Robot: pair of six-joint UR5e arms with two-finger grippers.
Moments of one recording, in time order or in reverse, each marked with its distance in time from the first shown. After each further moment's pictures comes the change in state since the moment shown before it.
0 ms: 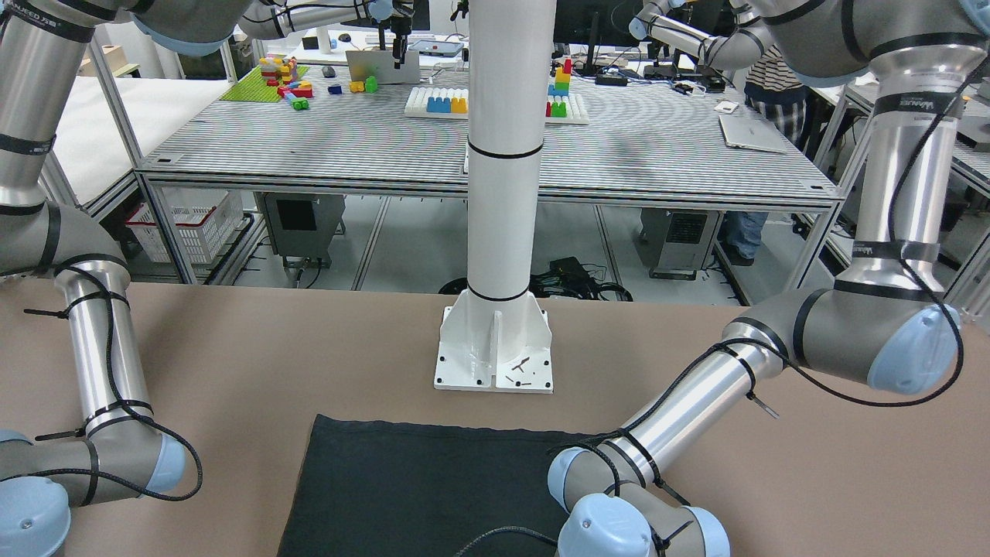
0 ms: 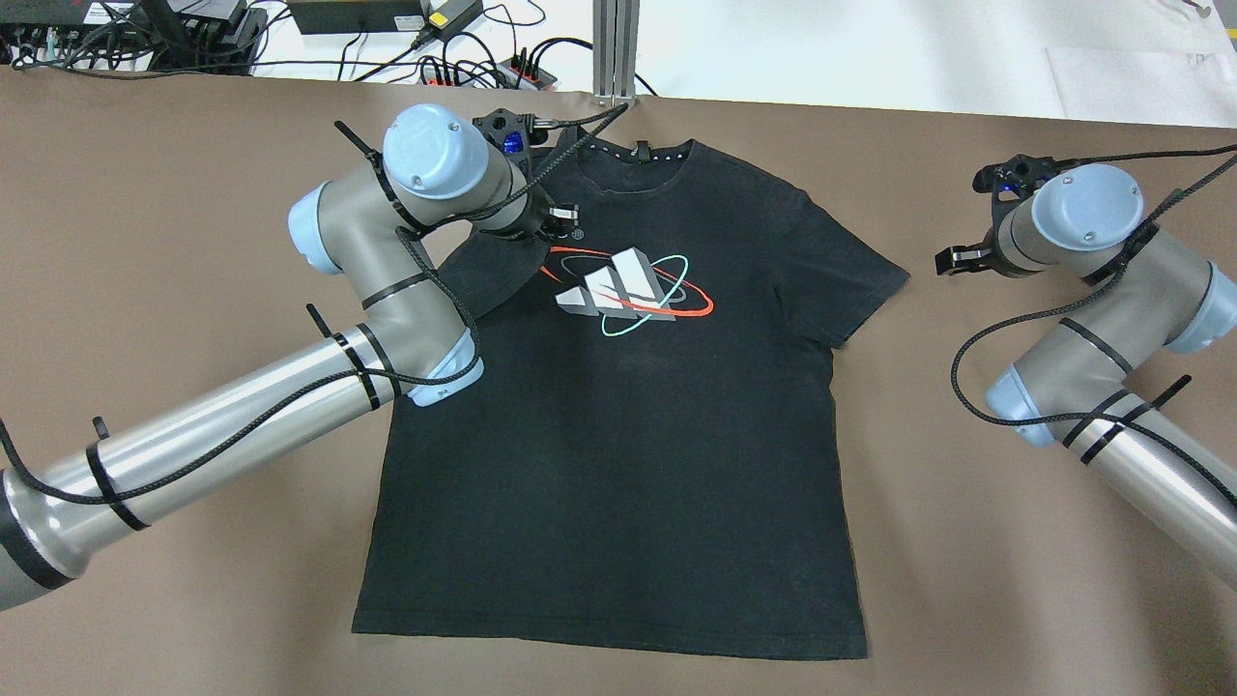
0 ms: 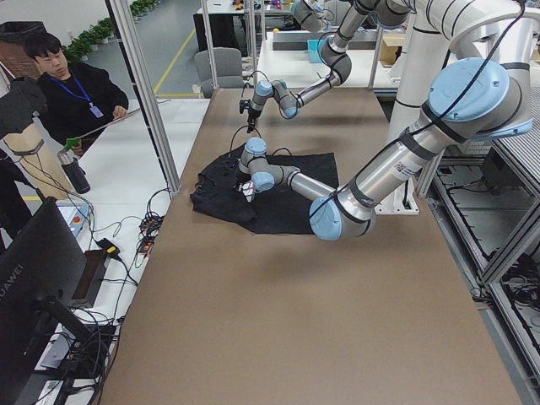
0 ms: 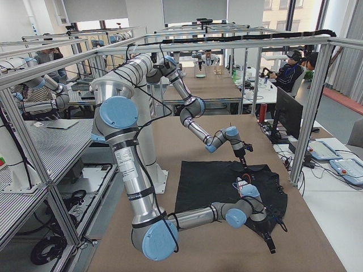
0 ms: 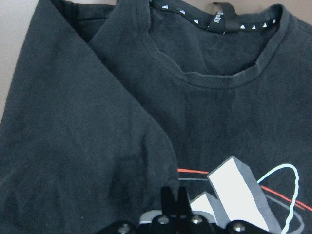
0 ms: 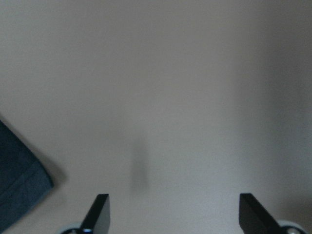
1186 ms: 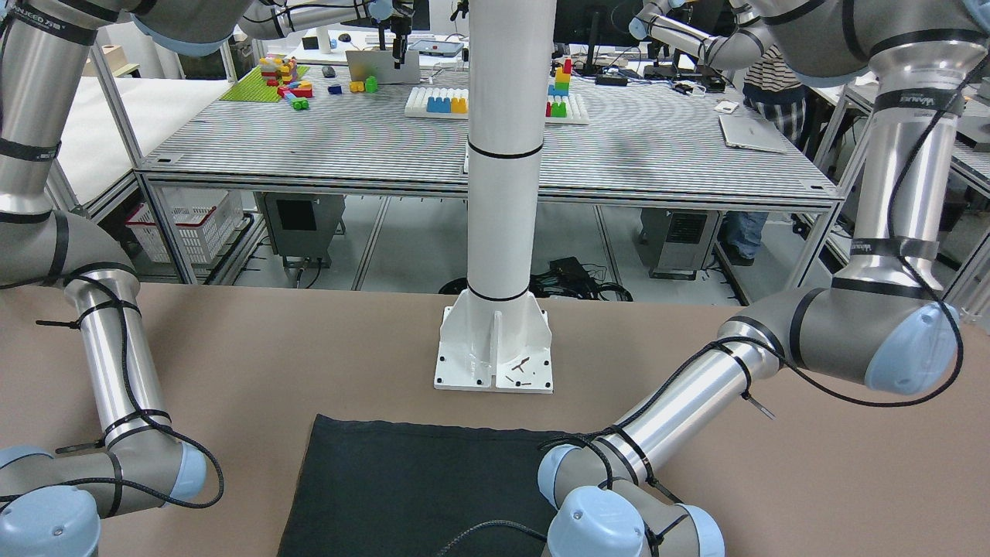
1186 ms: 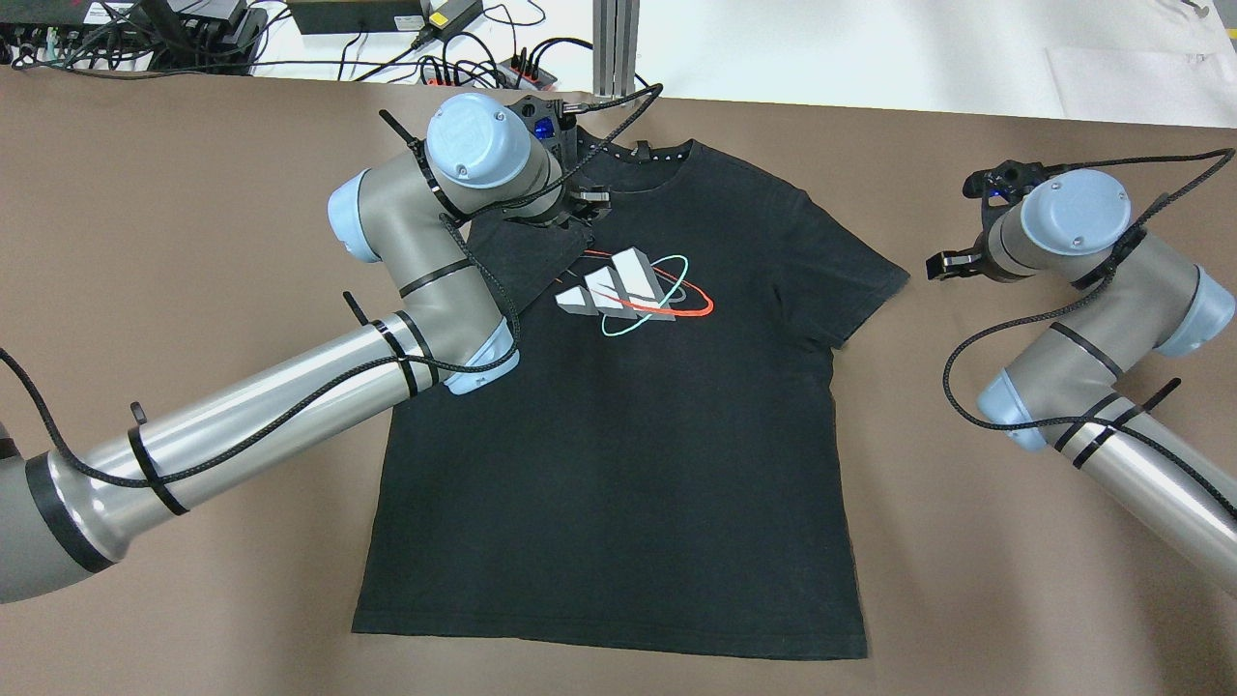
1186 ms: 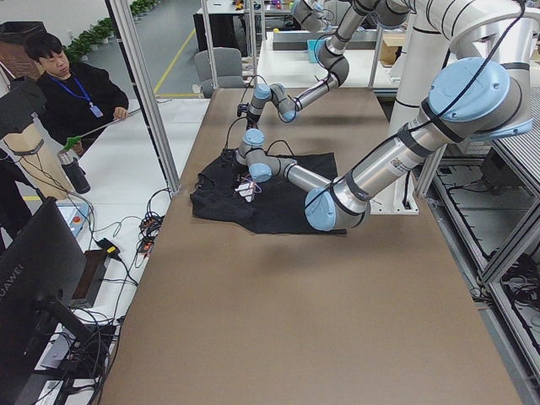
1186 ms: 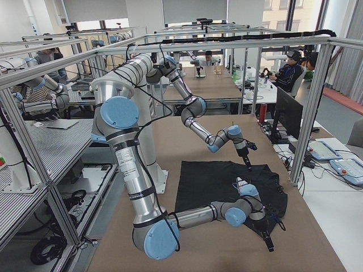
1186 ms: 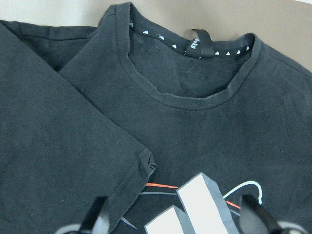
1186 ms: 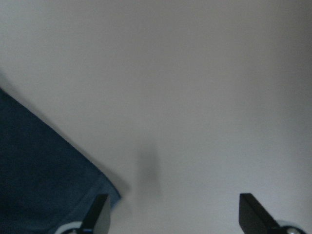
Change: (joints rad) left arm -0.011 -0.035 0.005 -0.006 -0.002 -0.049; right arm -0.031 0.060 -0.050 0.075 0.049 0.180
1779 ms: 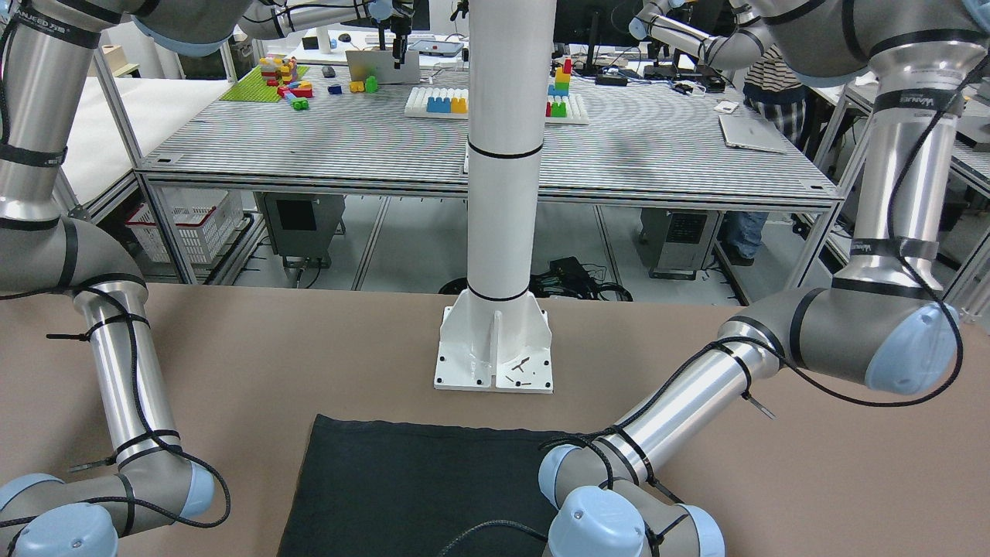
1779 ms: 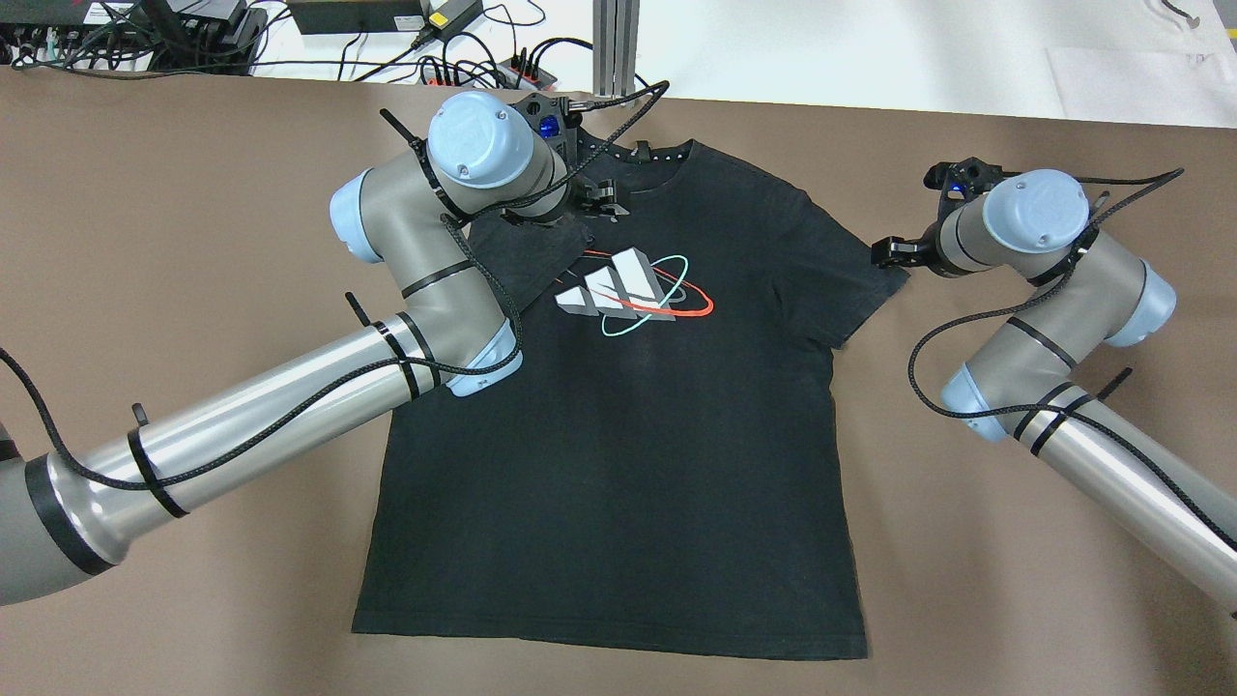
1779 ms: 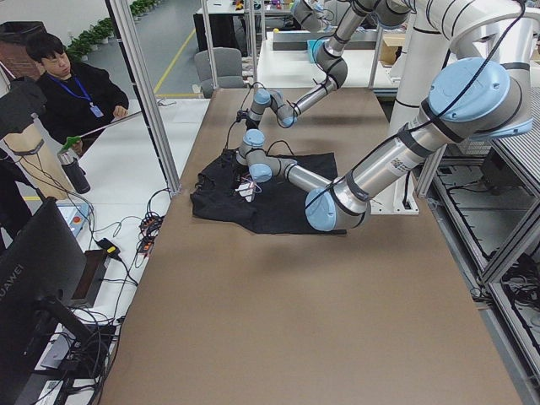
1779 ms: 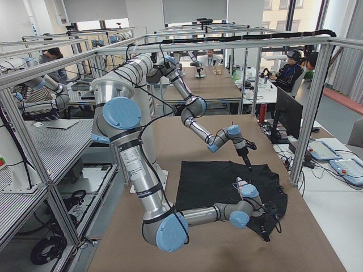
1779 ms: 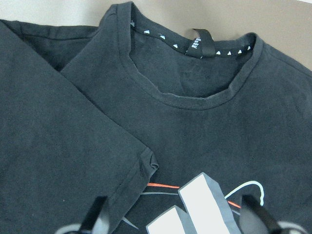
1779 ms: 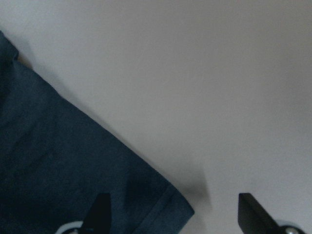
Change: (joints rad) left arm 0.002 0.003 -0.001 -0.003 0.004 0.000; right arm -0.031 0.036 -0.116 0.176 0.034 0.063
